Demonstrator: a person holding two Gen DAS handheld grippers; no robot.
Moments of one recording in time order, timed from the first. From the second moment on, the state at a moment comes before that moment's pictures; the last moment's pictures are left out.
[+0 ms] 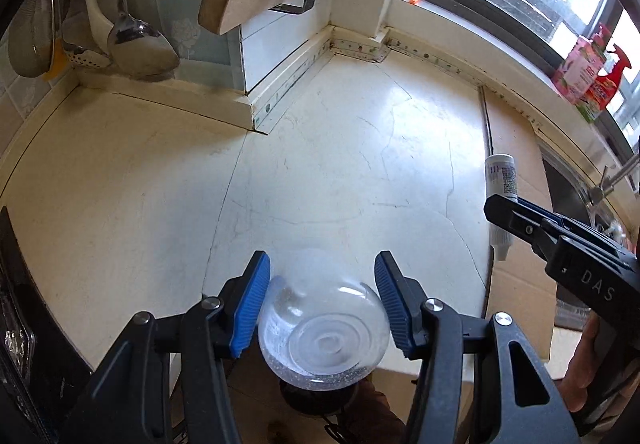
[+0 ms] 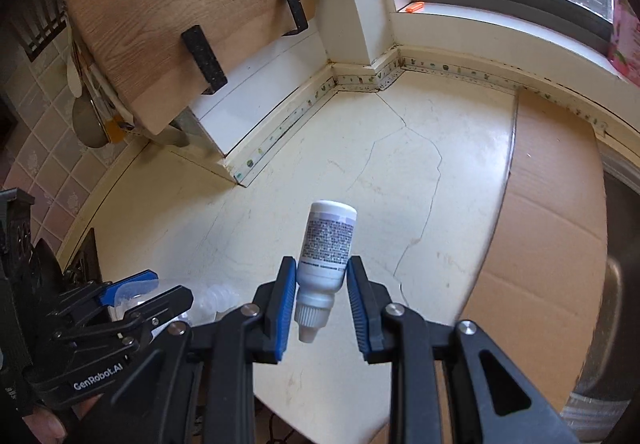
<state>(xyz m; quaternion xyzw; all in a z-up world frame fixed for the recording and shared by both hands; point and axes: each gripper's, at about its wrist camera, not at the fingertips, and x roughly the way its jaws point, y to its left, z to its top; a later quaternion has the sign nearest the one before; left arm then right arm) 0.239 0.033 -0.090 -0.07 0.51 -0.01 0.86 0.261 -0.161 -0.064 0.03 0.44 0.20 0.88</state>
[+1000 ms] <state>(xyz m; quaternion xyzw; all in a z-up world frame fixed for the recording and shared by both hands) 0.070 -0.025 -0.266 0.00 0.65 -0.15 0.74 0.042 -0.187 -0.285 0.10 0.61 0.10 0.78</state>
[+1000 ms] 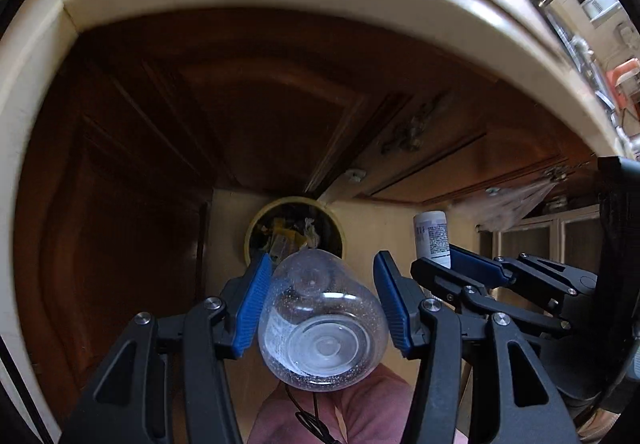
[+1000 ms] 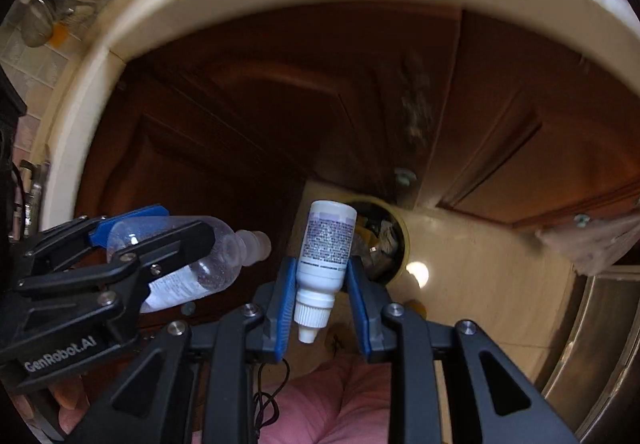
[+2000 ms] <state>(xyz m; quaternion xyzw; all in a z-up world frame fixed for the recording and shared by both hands) 0.067 0.004 -0.326 0.00 0.67 -0.10 0.73 0.052 -0.174 -0.389 0.10 0.68 0.10 0.72</state>
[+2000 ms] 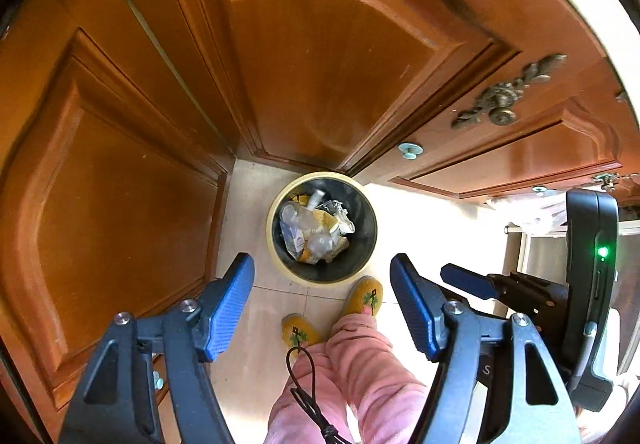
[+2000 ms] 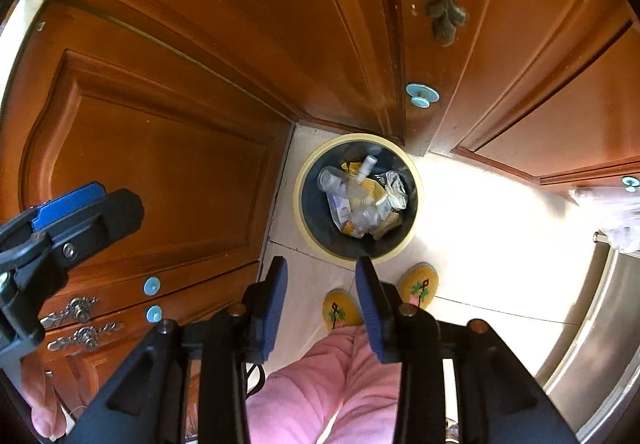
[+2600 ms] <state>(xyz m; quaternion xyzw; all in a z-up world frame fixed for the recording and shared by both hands) 0.064 0.009 -0.136 0.01 0.54 -0.13 0.83 0.030 -0.186 -0.182 0.13 0.55 0.09 0.82</state>
